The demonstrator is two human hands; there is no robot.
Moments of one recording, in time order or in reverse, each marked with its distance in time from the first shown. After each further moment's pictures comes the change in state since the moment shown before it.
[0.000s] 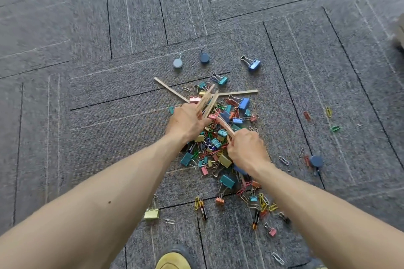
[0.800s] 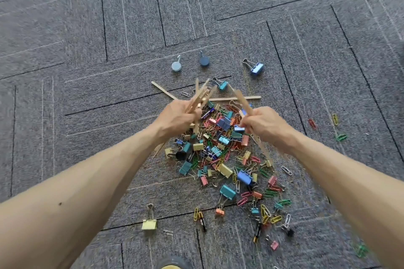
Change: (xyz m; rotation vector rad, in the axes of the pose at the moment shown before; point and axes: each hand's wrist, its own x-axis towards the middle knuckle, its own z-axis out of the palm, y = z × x) left_hand 0.023 -0.007 -0.036 -0.299 -0.230 0.084; right_hand 0.052 0.005 -0.079 0.529 -0.309 0.034
